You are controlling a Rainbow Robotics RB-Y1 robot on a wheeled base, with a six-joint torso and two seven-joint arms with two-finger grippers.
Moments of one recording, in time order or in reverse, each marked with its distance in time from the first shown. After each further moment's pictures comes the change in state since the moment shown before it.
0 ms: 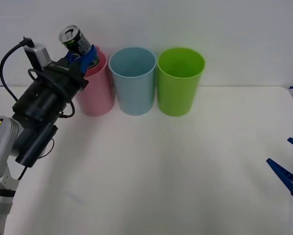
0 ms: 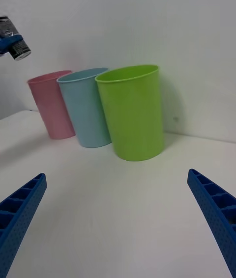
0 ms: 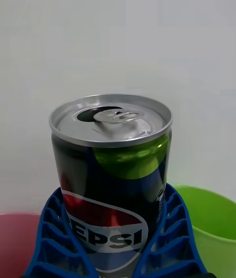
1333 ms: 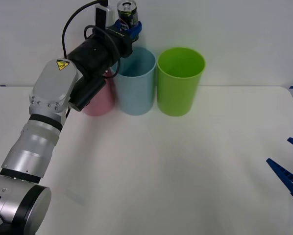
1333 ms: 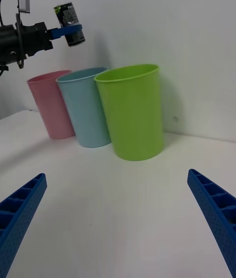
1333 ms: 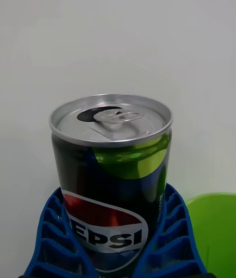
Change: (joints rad) right arm 0.000 0.000 0.000 0.000 0.000 0.000 0.000; left arm -0.510 -0.101 -0.071 0.501 -0.389 0.023 0.069
